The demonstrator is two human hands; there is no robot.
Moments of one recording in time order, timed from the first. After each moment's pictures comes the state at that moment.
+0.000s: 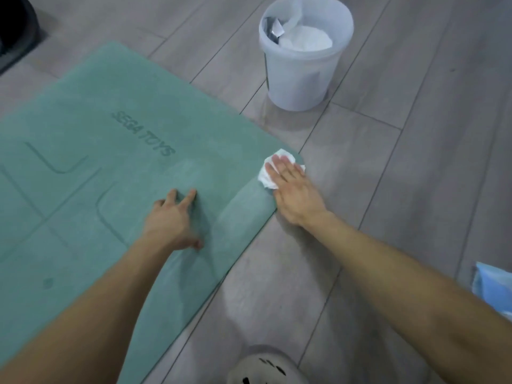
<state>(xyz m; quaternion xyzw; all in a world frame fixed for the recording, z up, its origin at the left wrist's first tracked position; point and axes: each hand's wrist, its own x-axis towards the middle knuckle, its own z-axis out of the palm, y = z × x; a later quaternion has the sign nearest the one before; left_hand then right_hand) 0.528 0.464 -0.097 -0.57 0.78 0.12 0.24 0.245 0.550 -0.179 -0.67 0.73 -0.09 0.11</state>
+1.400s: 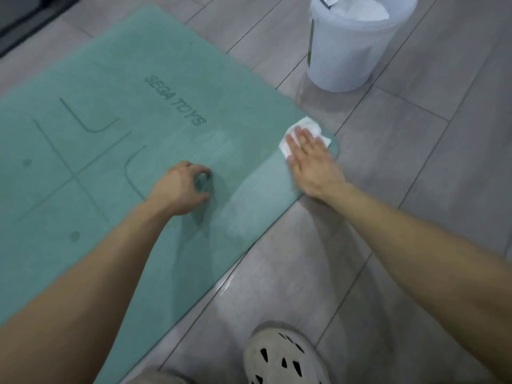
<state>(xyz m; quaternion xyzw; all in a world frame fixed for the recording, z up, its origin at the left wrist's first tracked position) 0.574 0.446 -0.099 -0.57 0.79 0.20 0.11 0.263 0.517 -0.170 -0.68 0.73 -0.04 0.10</state>
